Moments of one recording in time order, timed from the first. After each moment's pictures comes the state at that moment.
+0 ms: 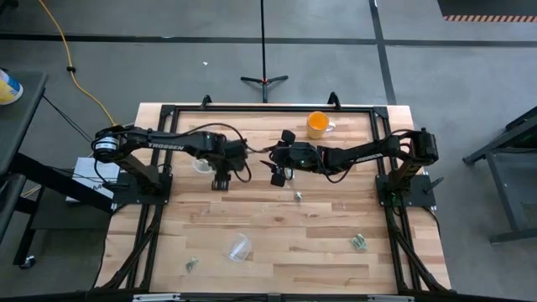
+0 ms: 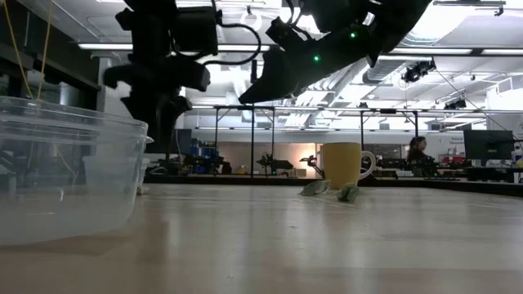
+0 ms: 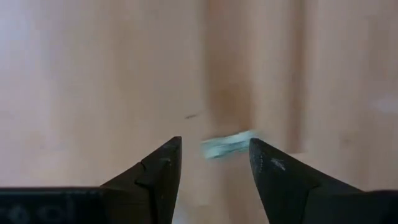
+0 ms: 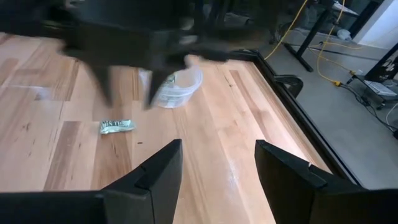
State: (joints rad) left arm 0.15 1.52 1.03 -0.87 0.02 0.23; right arm -0.07 1.72 0.96 0.41 0.24 -0.16
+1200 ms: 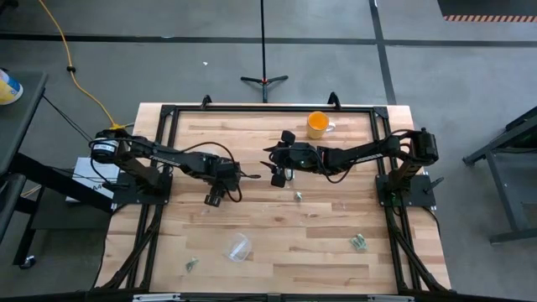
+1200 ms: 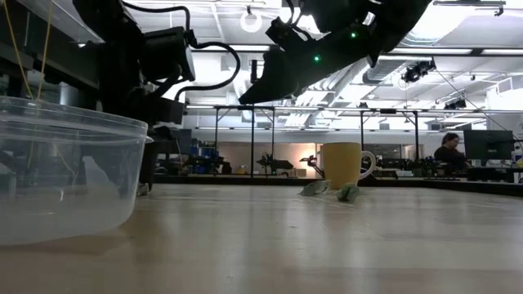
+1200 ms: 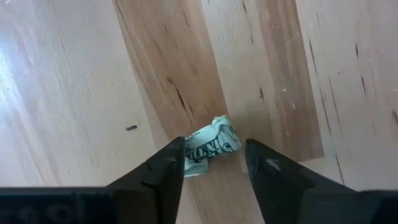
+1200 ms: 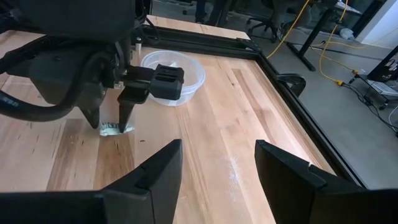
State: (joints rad) left arm 0.03 1.52 0.72 -0.51 -0.04 0.32; right arm -0.07 1.72 0.96 0.40 0.24 -0.16
